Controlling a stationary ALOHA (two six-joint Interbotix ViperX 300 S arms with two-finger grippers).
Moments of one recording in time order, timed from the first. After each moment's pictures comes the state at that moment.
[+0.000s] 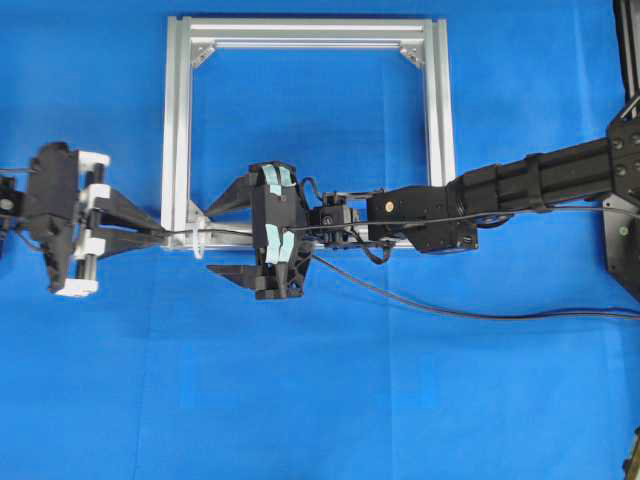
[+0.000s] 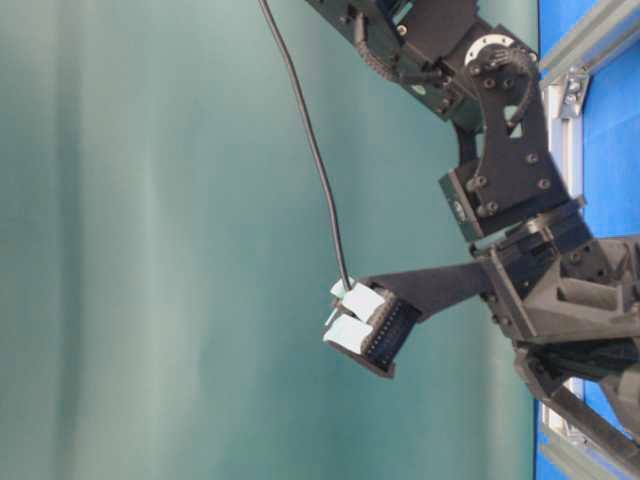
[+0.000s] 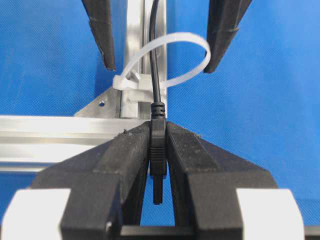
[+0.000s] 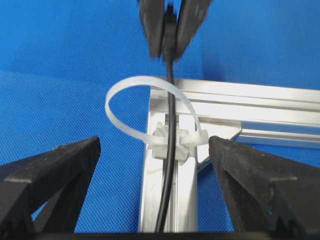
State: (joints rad) left arm -0.09 -0.30 1.36 -0.08 -0.61 -0.05; right arm 0.01 0.48 0.35 -0.02 -0.48 0.11
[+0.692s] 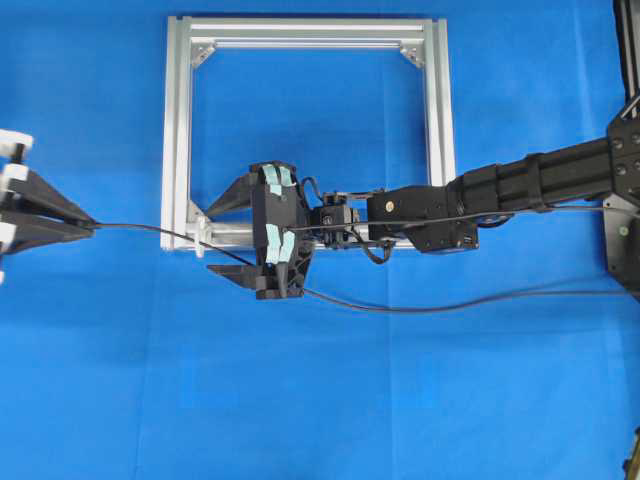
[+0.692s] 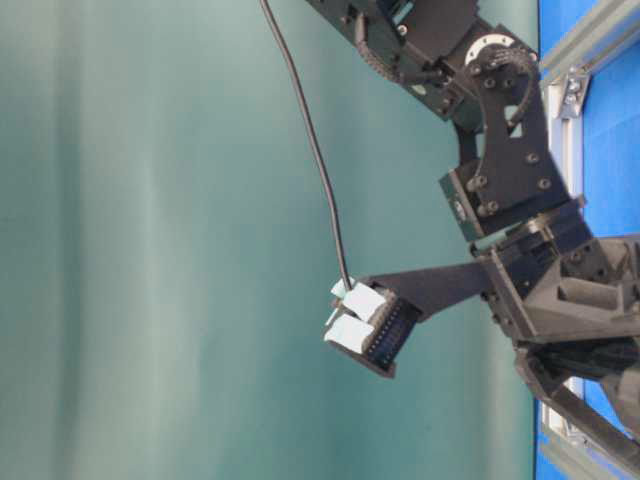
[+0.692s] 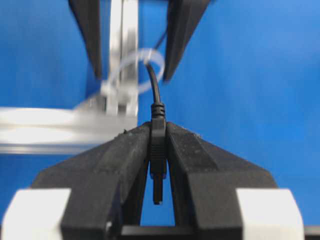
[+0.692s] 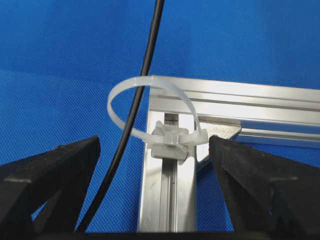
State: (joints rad) left arm -0.10 -1.11 1.36 -0.08 0.09 -0.07; right arm 0.01 0.48 0.35 -0.02 -0.48 0.11
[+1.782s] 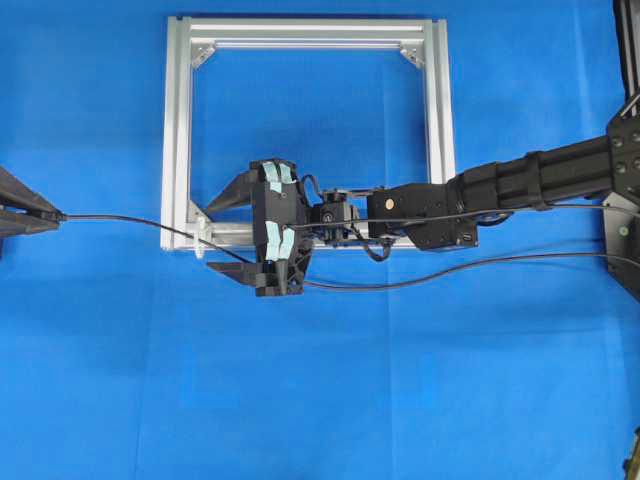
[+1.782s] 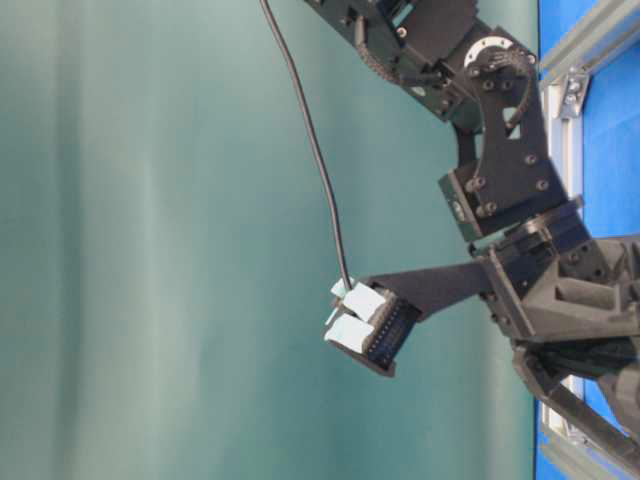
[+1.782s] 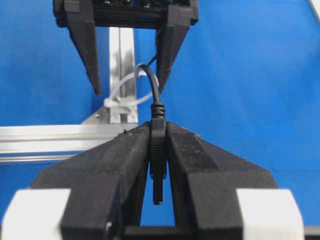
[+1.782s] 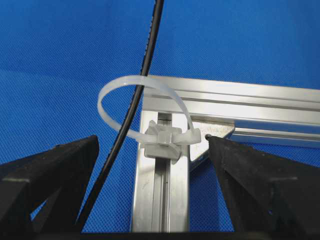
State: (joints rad) left arm -0.09 -1.29 1.30 -0.06 0.33 -0.04; right arm 0.00 0.48 0.35 -0.03 -0.48 0.11
